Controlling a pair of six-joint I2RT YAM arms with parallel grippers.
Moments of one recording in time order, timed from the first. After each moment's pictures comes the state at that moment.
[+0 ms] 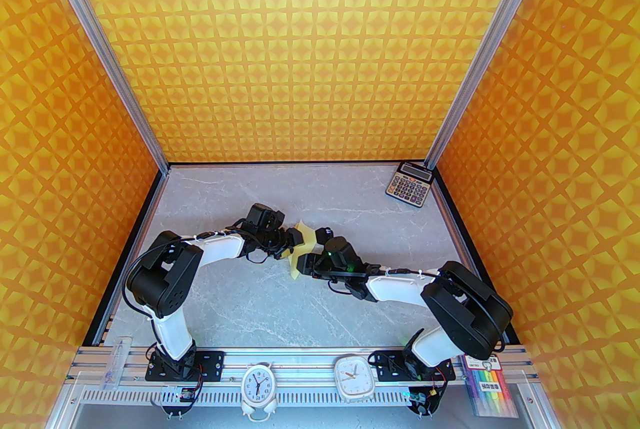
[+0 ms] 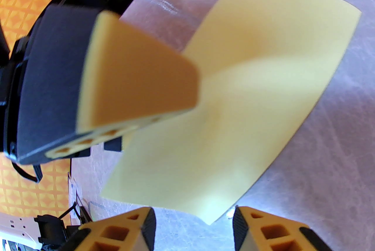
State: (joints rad) left arm -0.52 1.83 0.99 0.00 0.65 -0.94; right arm 0.73 1.53 0.56 0.35 -0.24 0.82
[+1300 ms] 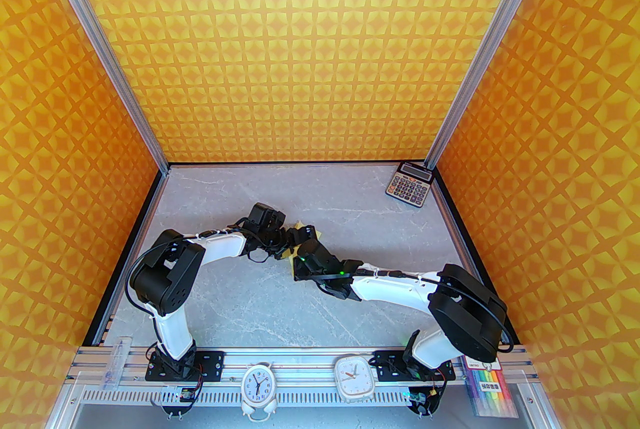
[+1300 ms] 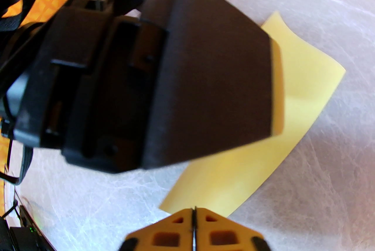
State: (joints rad) left arm -0.52 1.85 1.02 -0.02 0.64 -0.94; right arm 0.92 1.54 0.79 -0.02 0.18 0.66
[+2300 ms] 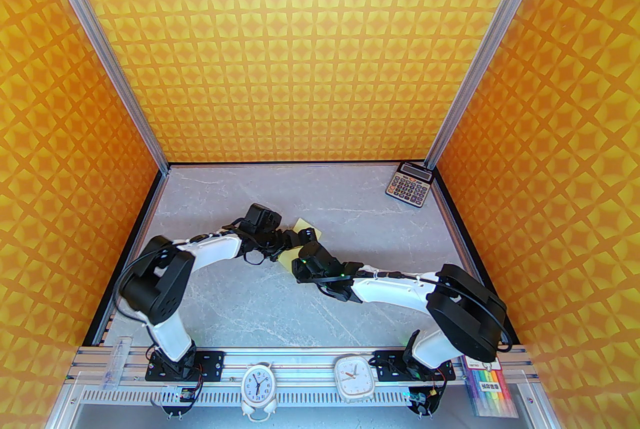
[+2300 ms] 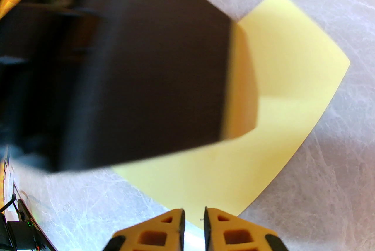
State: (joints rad) left arm -0.52 1.73 0.97 -0.13 0.59 -0.91; right arm 0.92 1.56 0.76 0.02 0.15 0.65
